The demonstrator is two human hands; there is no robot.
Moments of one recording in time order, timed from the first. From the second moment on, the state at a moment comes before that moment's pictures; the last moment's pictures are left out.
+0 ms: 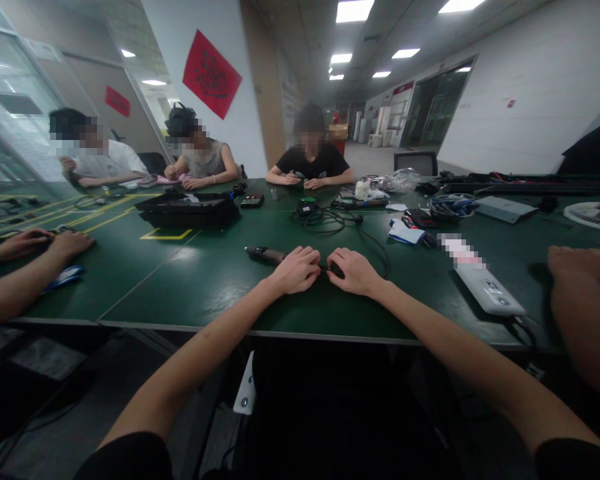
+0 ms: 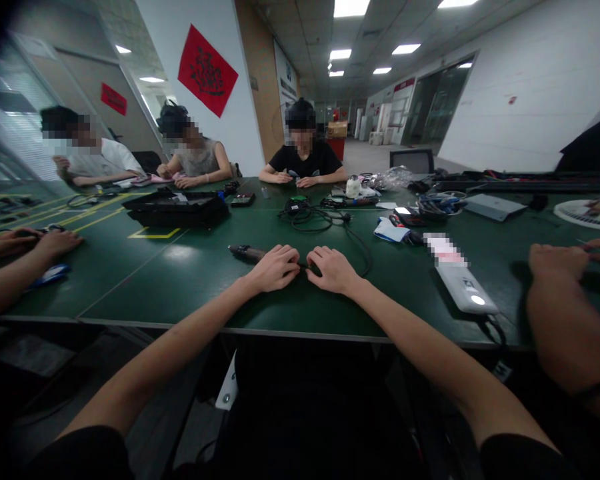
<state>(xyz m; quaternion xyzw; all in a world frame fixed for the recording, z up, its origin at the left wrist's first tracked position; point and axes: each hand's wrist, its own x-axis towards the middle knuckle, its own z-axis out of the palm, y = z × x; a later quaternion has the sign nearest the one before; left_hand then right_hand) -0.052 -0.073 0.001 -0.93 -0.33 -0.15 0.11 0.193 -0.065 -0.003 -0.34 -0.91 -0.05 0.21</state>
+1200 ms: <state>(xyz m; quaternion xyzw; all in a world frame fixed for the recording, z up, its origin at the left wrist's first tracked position) -0.072 -0.026 -0.026 -0.93 -0.30 -0.17 0.11 0.184 -0.036 -0.020 -0.29 -0.93 -0.03 0.20</state>
